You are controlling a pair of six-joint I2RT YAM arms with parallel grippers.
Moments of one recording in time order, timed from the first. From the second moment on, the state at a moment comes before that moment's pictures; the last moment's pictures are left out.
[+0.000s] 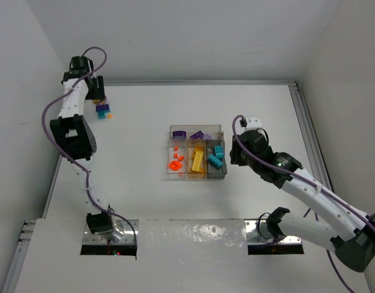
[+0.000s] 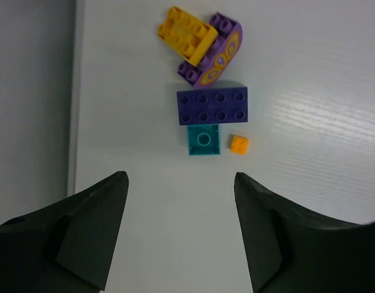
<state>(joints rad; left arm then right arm) 0.23 2.24 2.20 -0.87 -0.13 0.08 0.68 0.96 0.83 -0.58 0.38 0.45</state>
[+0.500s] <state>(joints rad) 0.23 2.36 2.11 -0.81 -0.08 0.08 0.68 1.04 0.84 -0.57 0.35 0.43</state>
